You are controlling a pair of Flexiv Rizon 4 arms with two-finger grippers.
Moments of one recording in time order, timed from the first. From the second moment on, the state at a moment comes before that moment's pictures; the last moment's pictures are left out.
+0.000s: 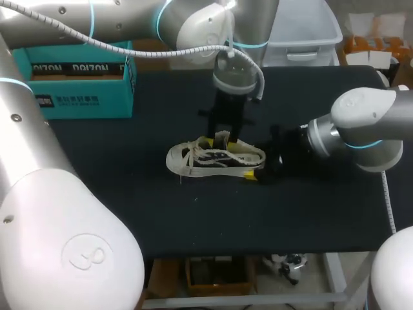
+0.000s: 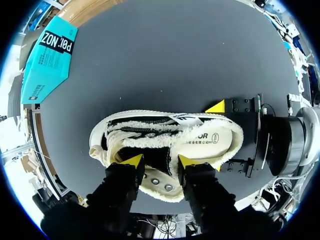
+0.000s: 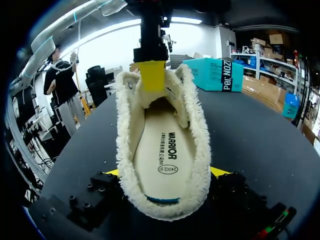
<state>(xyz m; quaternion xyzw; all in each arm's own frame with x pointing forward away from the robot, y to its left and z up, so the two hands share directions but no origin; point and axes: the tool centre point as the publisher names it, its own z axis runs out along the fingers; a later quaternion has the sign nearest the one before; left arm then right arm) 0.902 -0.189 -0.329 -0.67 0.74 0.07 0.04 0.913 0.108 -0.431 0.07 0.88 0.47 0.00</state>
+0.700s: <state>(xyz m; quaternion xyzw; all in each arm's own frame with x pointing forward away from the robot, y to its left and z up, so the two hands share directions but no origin) 0.899 -0.156 -0.309 -0.68 0.73 0.03 0.01 0.913 0.108 -0.431 0.07 0.88 0.47 0.00</state>
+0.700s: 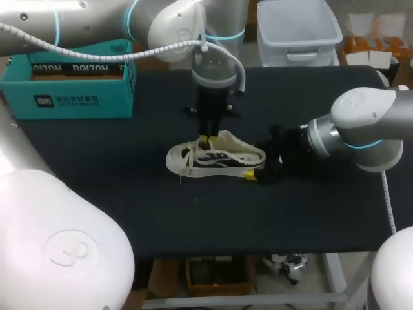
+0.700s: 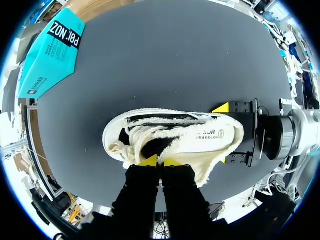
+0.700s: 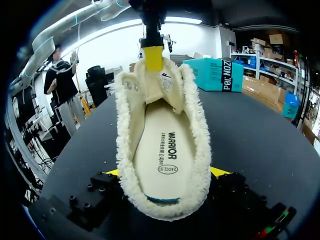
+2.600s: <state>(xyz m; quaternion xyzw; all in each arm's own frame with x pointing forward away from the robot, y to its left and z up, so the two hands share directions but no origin) 0.896 -0.126 -0.287 -0.66 0.73 -0.15 -0.10 0.912 0.111 -0.431 0.07 0.88 0.47 0.00</state>
